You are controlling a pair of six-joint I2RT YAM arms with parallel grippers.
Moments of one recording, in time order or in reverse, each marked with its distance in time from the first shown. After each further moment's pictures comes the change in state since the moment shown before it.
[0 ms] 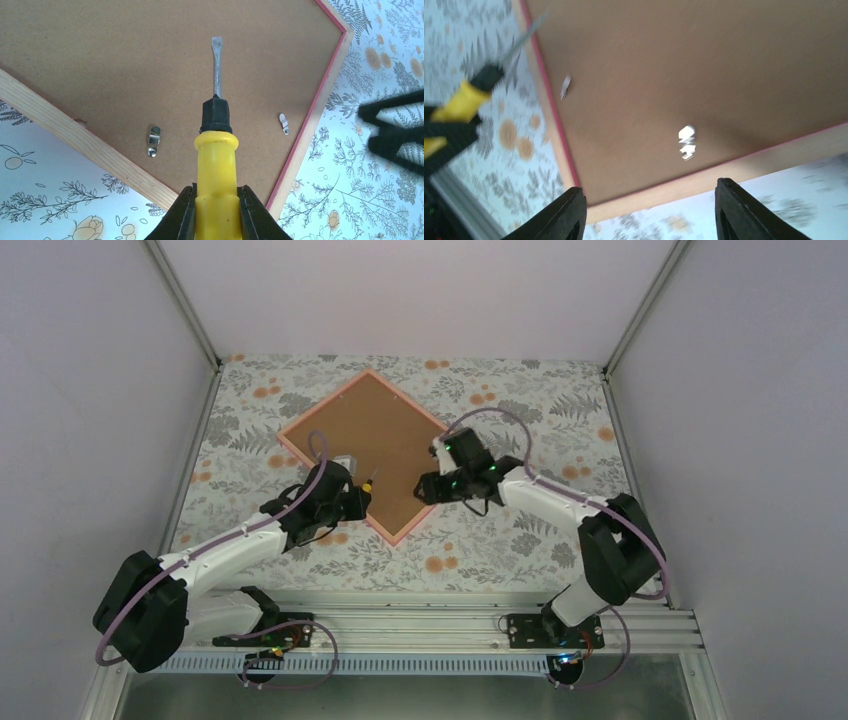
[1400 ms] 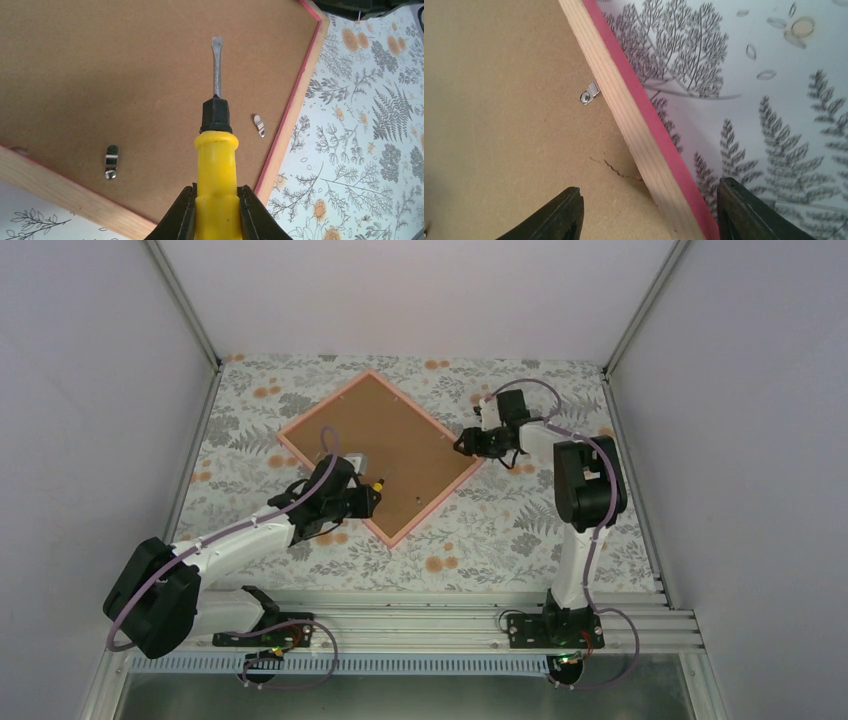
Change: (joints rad) left arm 0.004 0.076 0.029 0.055 0.093 0.070; right arm -0.473 0.472 0.346 0.061 -0.185 -0.268
